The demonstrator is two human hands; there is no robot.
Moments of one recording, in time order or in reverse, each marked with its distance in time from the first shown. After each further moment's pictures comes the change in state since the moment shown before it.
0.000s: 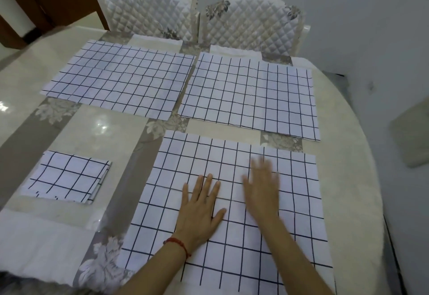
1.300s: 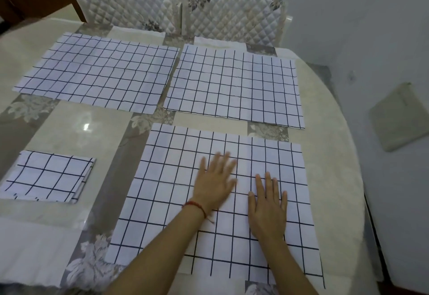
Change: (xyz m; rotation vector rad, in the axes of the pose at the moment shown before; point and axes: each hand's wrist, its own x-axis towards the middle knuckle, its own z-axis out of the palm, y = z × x) left_hand 0.066 0.037 0.002 -0.058 -0.063 0.163; right_hand -0.068 0.032 0.001 -0.078 0.010 0.172
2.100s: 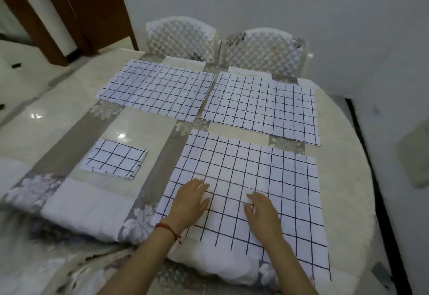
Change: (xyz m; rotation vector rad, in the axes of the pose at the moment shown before) left_hand -0.142 -0.053 -0.049 -0.197 0.124 -0.154; right_hand -0.055 -0.044 -0.044 0.417 -0.227 -0.197
